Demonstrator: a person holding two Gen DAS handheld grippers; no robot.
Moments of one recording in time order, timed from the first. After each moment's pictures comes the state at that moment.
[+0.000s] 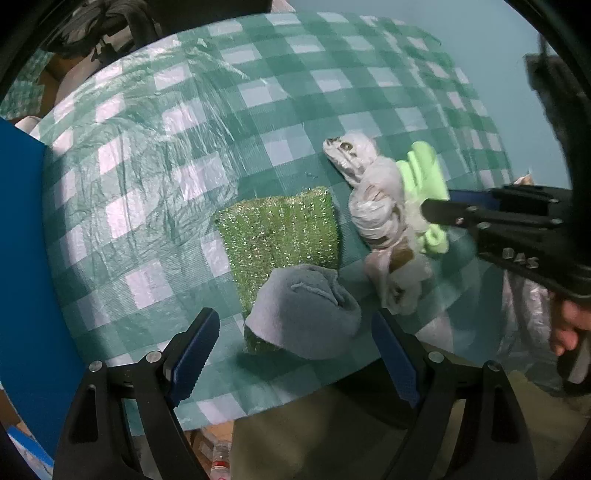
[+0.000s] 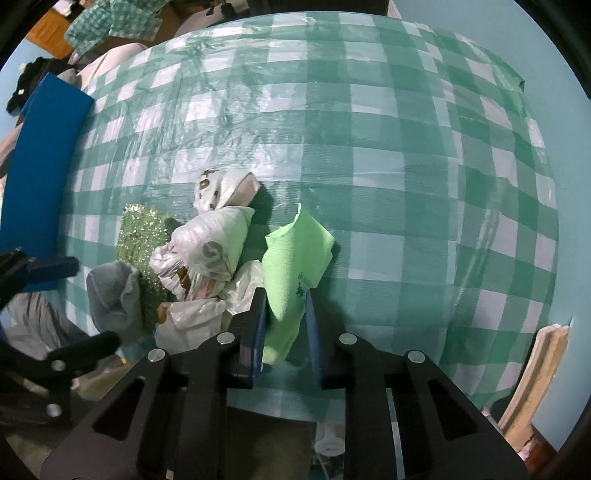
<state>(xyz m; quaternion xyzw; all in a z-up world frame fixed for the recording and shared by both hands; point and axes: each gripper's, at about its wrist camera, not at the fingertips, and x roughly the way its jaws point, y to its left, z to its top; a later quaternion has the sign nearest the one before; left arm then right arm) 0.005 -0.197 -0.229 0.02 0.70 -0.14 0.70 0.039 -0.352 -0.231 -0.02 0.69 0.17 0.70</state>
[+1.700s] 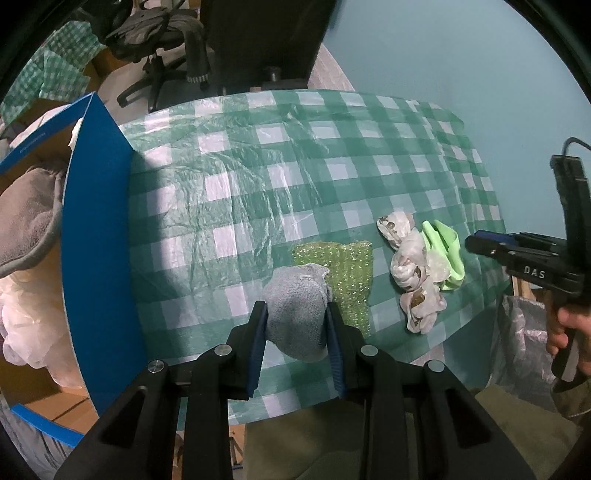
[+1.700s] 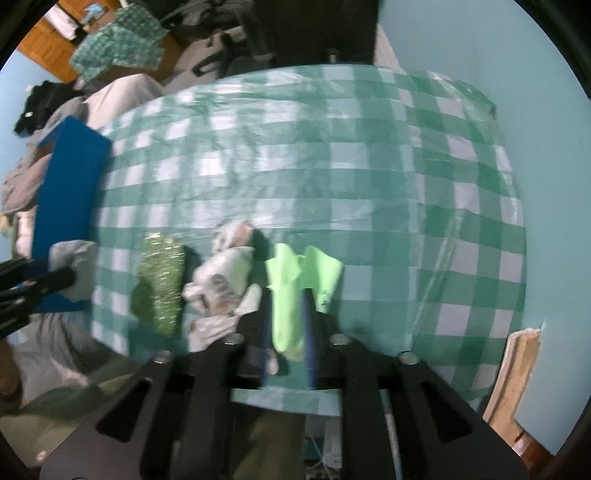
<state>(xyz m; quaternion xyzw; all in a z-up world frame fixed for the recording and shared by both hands) 0.014 -0.111 -0.160 -0.04 0.64 -0.09 0.76 0.047 -0.362 -0.182 0.00 0.66 0.16 0.73</state>
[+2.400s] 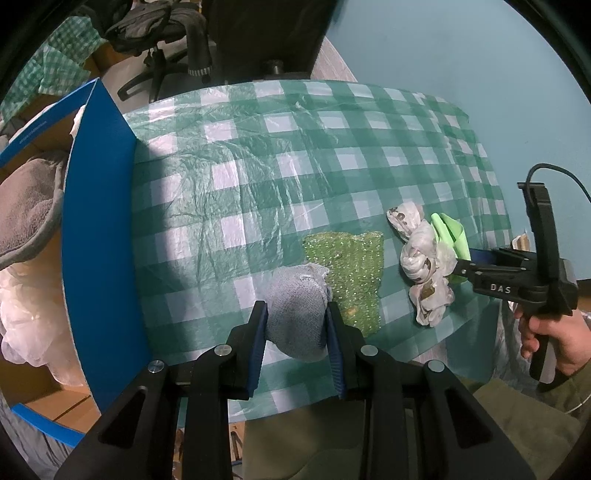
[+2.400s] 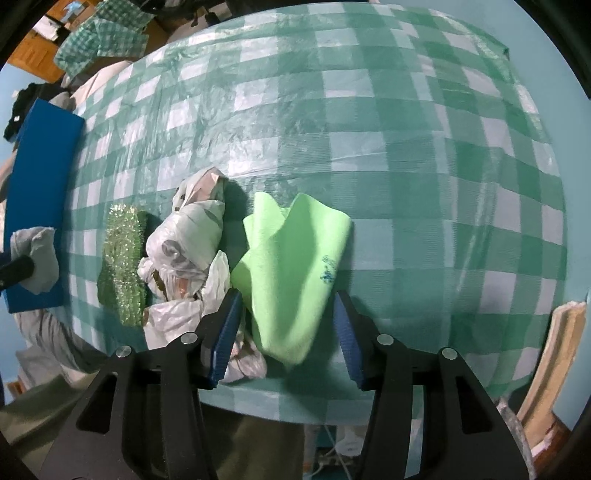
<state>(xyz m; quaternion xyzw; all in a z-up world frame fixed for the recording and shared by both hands) 0.011 -0.104 -0.168 -0.04 0.65 -0.09 0.75 0.036 -0.360 -0.240 0.02 0.69 0.15 0.71</state>
